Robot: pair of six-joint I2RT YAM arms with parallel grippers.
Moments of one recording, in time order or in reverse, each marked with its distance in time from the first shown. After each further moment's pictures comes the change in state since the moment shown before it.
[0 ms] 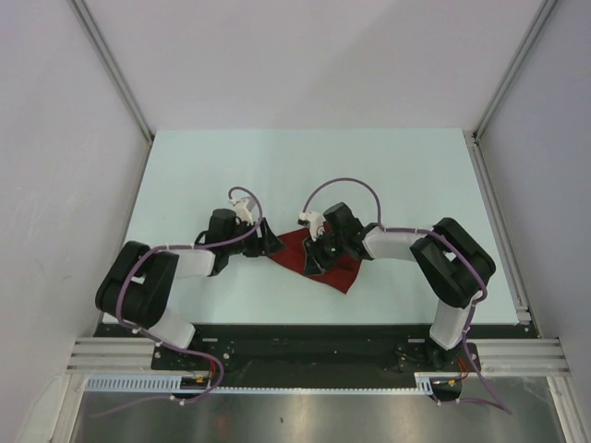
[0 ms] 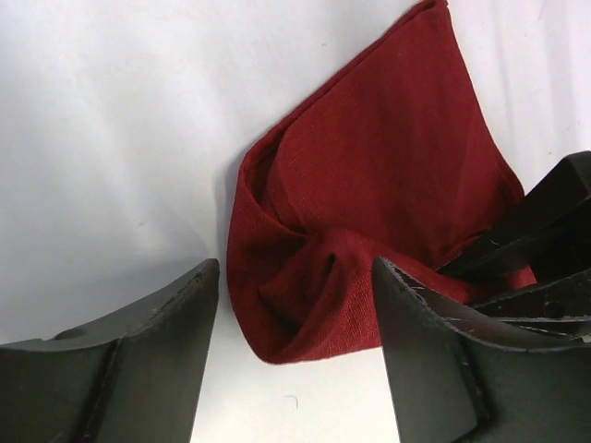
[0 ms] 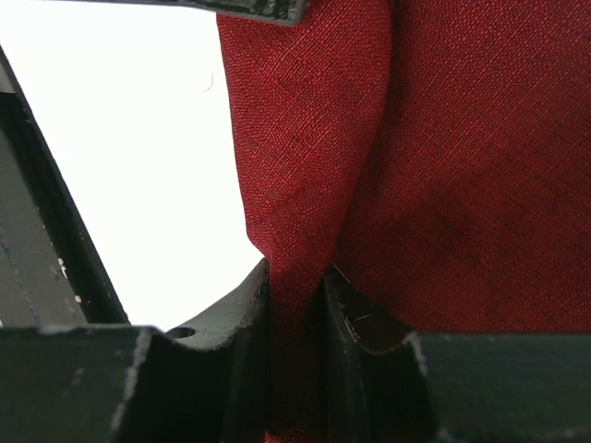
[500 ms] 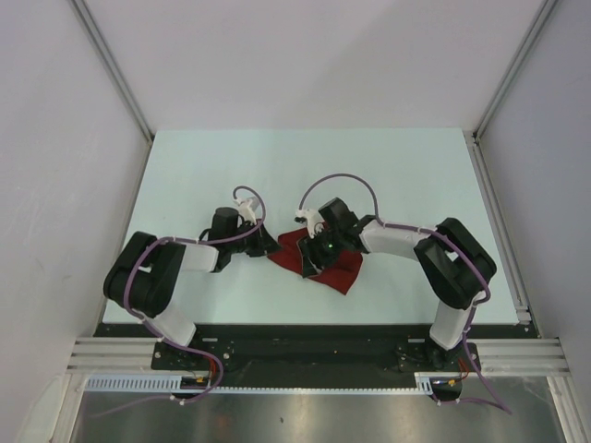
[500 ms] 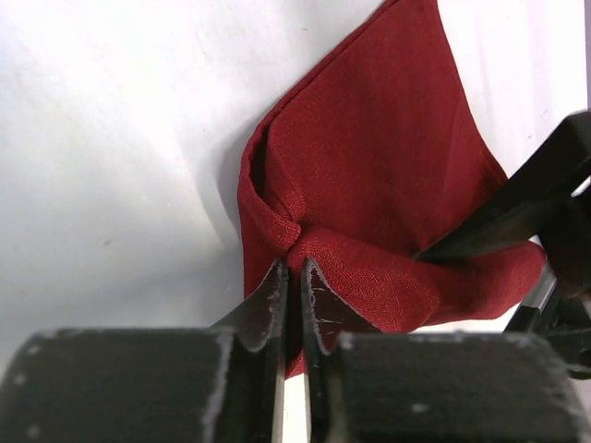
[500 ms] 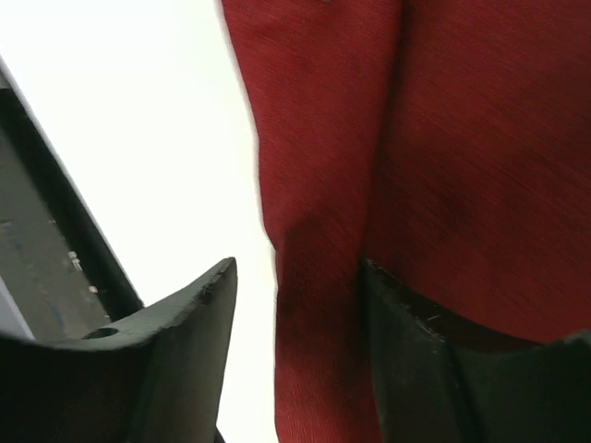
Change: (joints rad) left arm 0.005 0.097 0.024 0.063 0.097 -0.024; right arm 0.005 -0.005 0.089 -0.164 0.030 0.003
